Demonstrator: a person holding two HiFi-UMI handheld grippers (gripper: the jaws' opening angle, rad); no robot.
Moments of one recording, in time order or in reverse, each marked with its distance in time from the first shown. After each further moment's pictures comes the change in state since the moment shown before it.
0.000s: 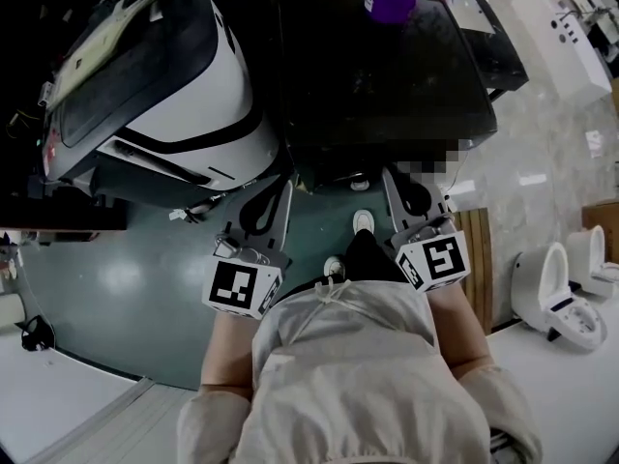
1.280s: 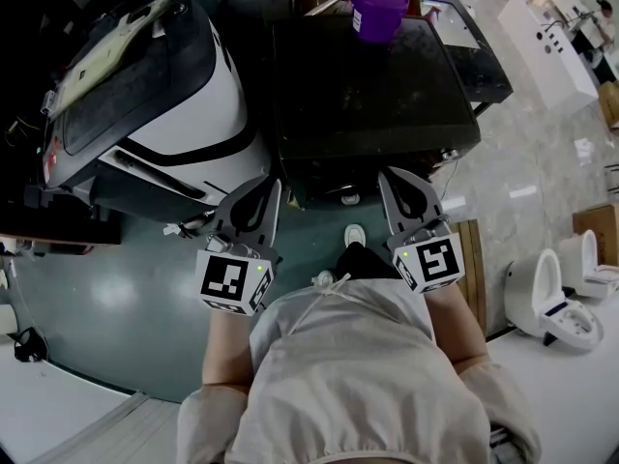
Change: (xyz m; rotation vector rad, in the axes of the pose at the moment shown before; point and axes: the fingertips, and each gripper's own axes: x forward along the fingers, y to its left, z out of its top) left arm -0.003 0.007 0.019 0.003 -0.006 0.008; right arm -0.011 -0.003 0.033 -0.126 -0.016 -0.013
